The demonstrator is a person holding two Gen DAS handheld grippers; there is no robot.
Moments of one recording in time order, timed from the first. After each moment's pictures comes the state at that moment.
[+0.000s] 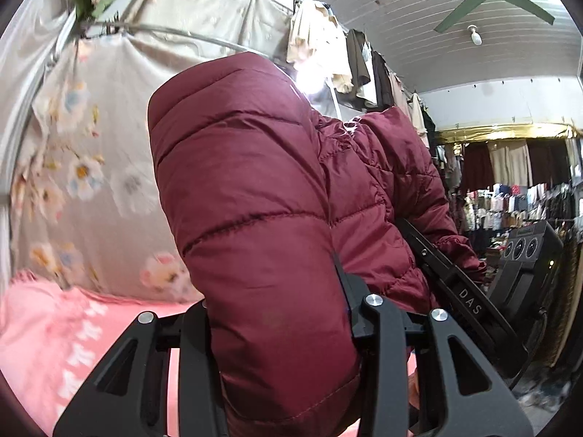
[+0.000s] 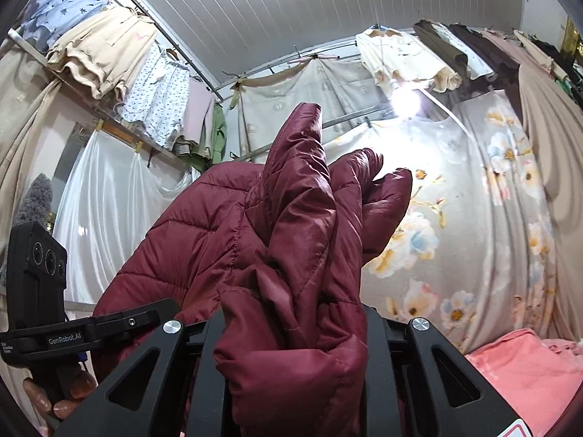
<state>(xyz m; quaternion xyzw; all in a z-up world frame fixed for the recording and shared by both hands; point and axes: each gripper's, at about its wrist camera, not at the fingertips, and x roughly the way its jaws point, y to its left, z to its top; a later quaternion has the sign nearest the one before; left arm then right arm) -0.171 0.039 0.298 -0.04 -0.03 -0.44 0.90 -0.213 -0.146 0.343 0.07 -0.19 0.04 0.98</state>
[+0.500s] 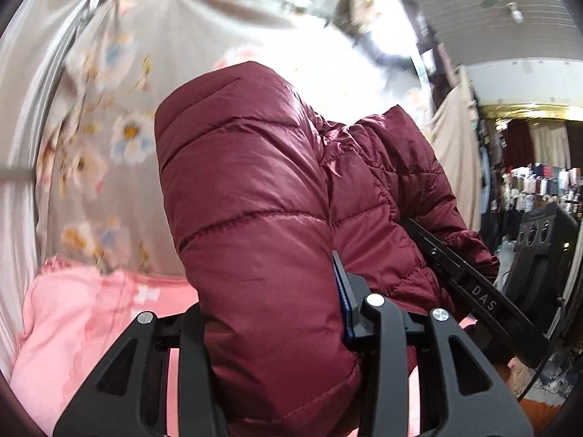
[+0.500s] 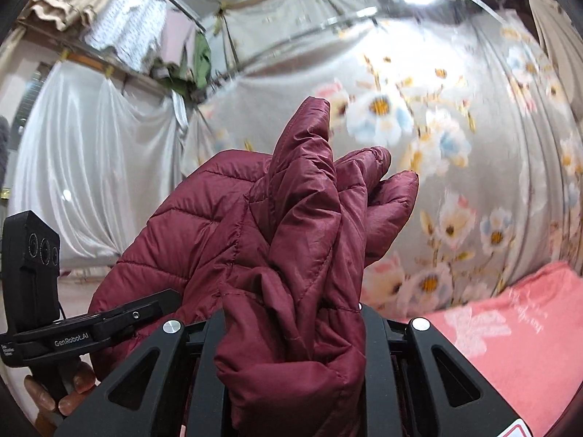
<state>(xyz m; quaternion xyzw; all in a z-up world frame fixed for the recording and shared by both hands) 0.018 0.107 0.234 -0.02 0.05 -0.38 0.92 0.003 -0.084 0.242 0.11 -0.04 0.04 0.99</state>
